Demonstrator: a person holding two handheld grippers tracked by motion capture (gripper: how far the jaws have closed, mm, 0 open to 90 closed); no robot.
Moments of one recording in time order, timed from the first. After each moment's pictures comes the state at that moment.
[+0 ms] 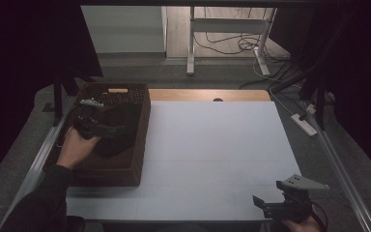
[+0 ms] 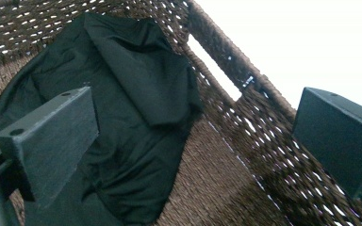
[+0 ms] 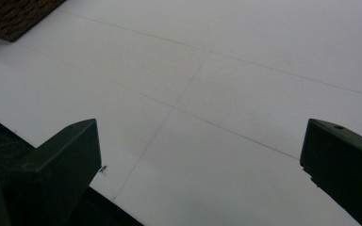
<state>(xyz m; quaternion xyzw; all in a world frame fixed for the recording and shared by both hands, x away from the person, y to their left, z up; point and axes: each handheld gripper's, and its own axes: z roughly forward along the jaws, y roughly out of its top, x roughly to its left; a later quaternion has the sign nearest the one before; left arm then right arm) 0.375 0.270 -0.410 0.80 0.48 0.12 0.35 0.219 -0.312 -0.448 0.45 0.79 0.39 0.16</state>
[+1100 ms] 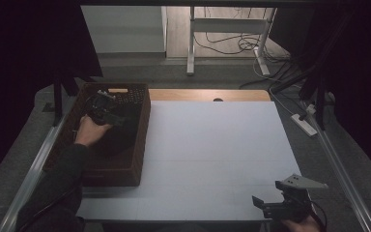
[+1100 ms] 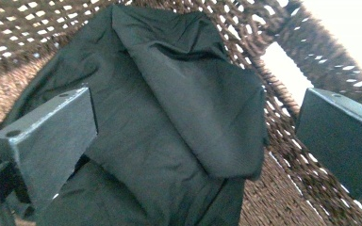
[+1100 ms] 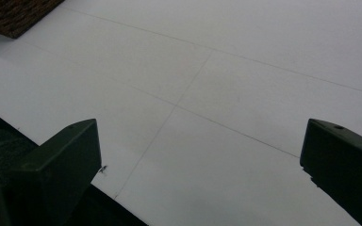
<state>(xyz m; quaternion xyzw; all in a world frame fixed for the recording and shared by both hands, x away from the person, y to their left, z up) 0.451 0.271 -0.451 0.81 0.49 0.11 0.30 0.220 -0.311 -0.449 0.45 0.79 0.38 0.15</state>
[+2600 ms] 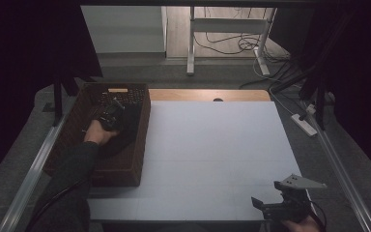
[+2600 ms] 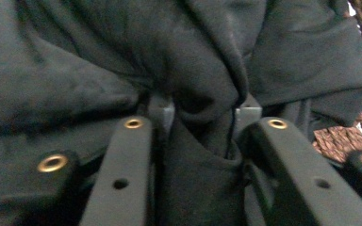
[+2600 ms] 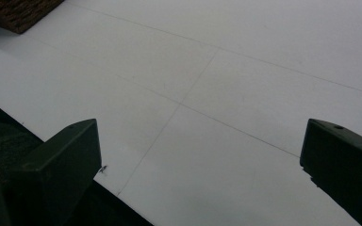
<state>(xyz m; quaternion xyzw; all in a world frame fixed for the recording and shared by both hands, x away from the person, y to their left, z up) 0.482 0.261 -0.506 0.84 0.52 0.03 0.16 0.220 -0.310 -0.449 0.44 0.80 0.38 0.15</state>
